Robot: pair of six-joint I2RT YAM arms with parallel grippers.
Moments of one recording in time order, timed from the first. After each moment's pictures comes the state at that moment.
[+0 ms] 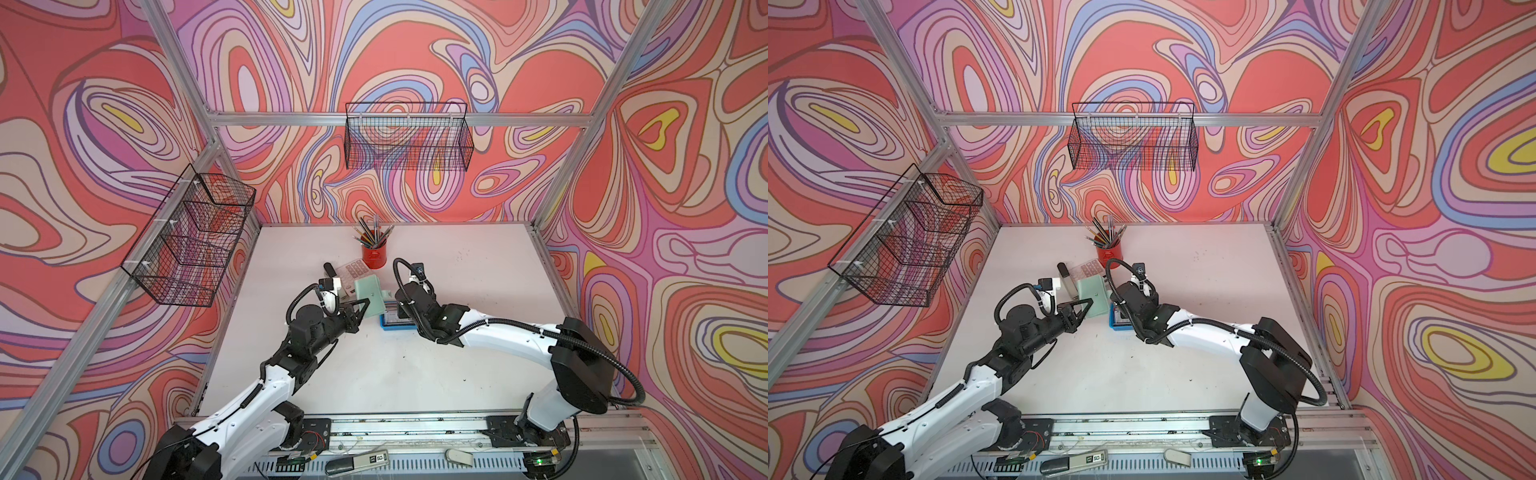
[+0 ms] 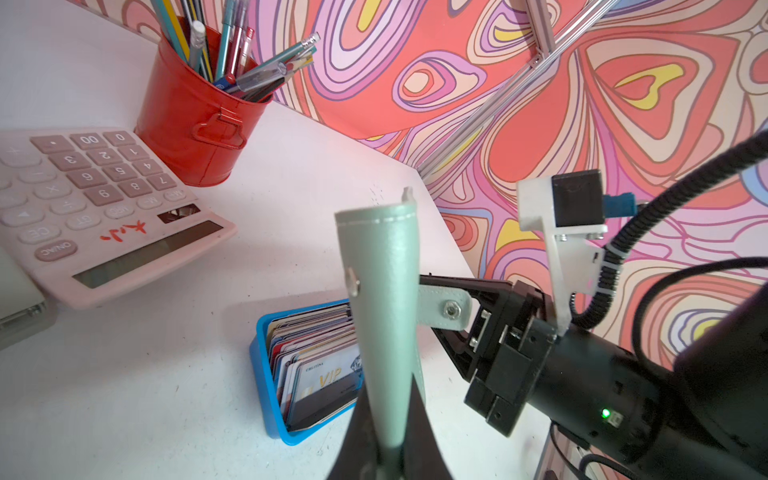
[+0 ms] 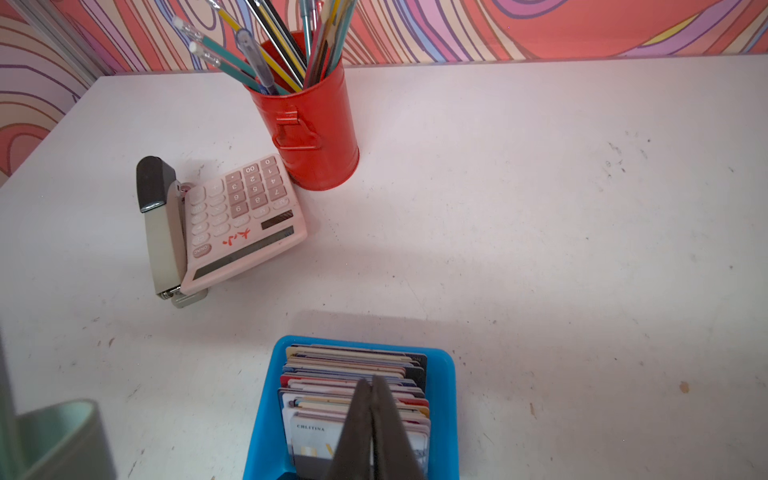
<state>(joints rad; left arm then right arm) -0.44 0.92 0.35 0.40 0.31 -0.73 0.92 1.61 1.05 -0.15 0.56 0.61</state>
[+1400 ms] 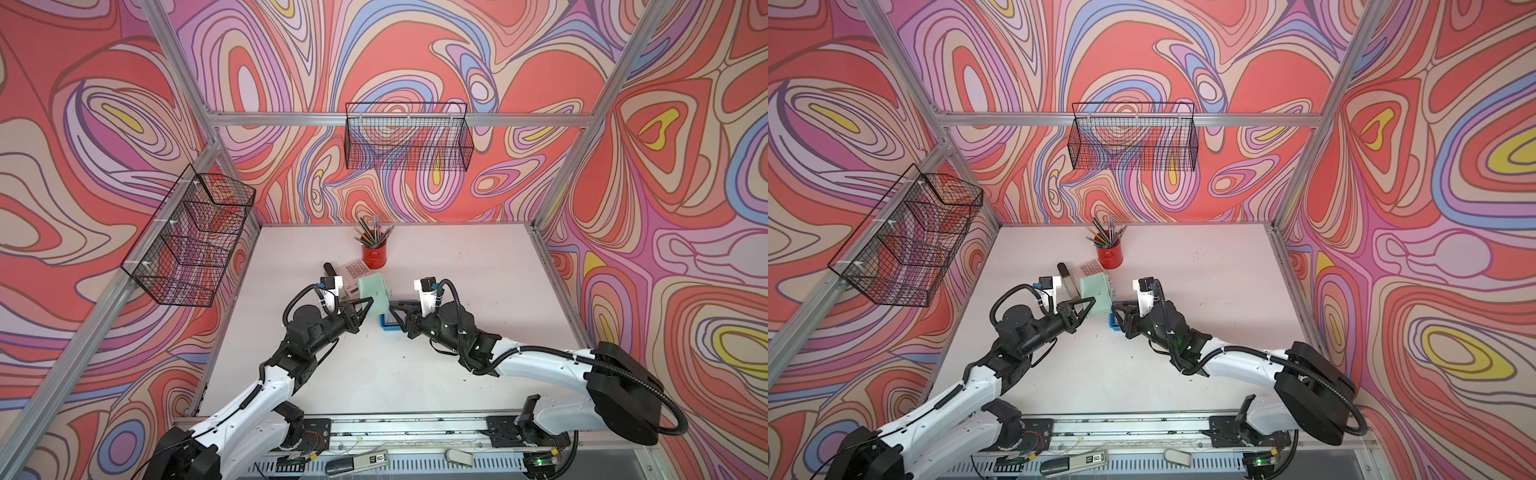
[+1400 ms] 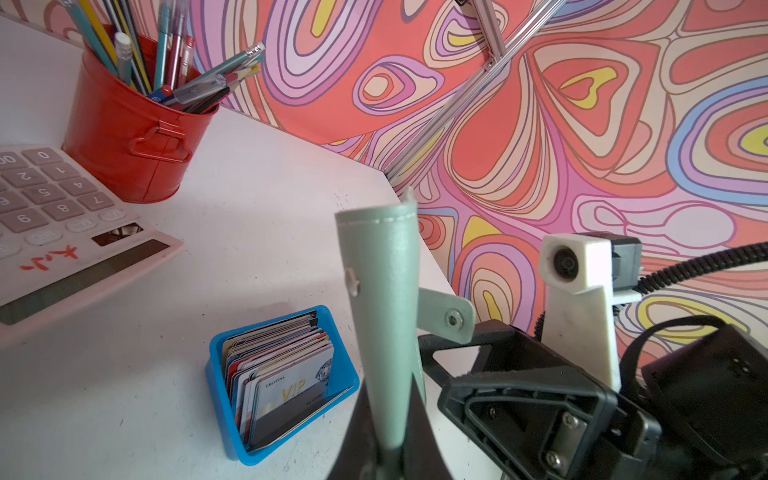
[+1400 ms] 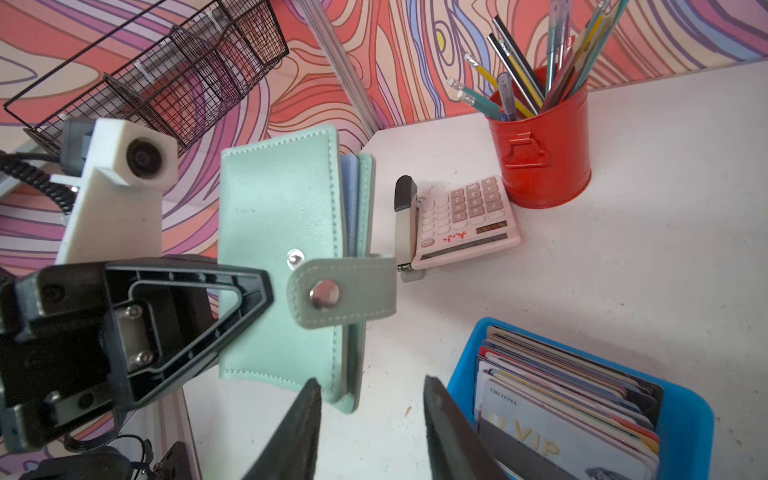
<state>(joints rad) -0.44 0.92 0.36 0.46 0.39 -0.73 0.90 1.37 0.64 0.52 0.03 0.55</state>
